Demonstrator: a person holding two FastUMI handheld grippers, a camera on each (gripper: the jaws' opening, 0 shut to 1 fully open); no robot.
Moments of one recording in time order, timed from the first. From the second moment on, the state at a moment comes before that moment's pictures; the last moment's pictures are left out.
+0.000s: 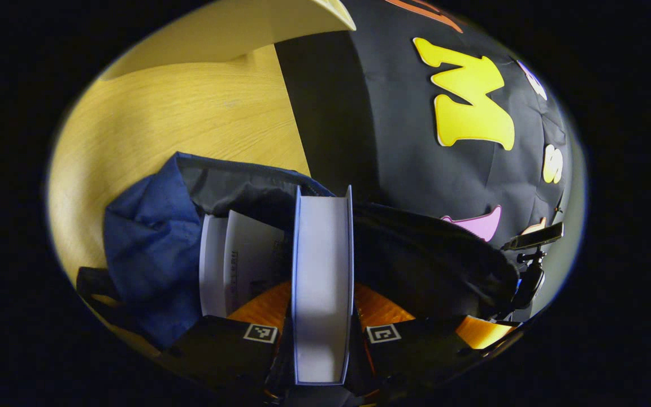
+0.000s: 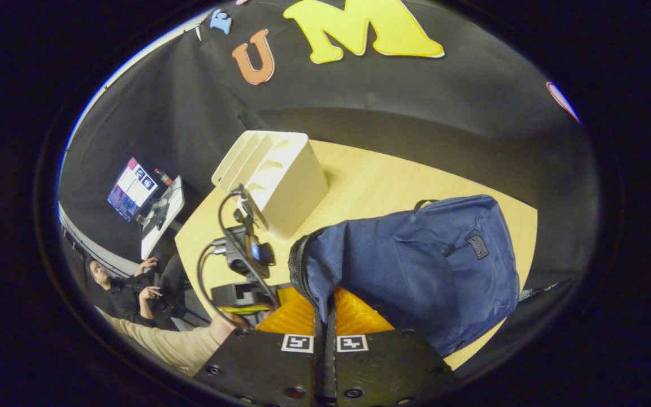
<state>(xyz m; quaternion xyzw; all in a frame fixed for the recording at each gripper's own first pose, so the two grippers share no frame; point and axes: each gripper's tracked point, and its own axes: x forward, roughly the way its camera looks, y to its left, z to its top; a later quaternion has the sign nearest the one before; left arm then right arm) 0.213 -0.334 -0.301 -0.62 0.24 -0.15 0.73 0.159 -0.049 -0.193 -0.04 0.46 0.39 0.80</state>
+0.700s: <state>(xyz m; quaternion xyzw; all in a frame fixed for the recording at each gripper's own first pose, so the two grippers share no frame) 0.235 -0.369 -0.321 -0.65 0.26 -0.16 0.69 0.159 -0.055 -0.199 0.03 0.48 0.39 0.78</state>
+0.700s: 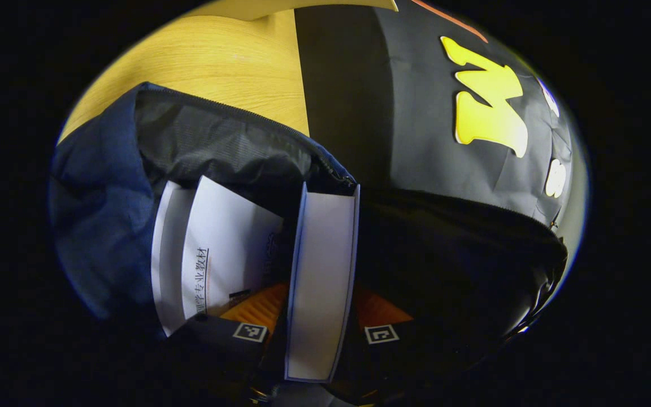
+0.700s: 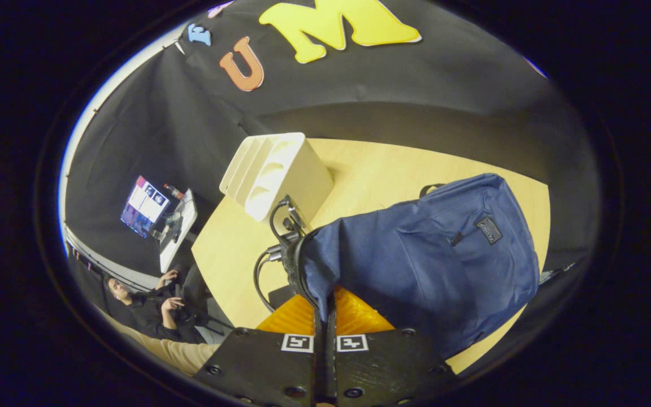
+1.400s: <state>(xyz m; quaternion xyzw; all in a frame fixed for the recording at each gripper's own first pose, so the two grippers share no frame) 0.157 -0.293 -0.309 -0.61 0.27 -0.13 0.73 0.154 -0.070 -0.229 0.03 0.45 0.34 0.82</state>
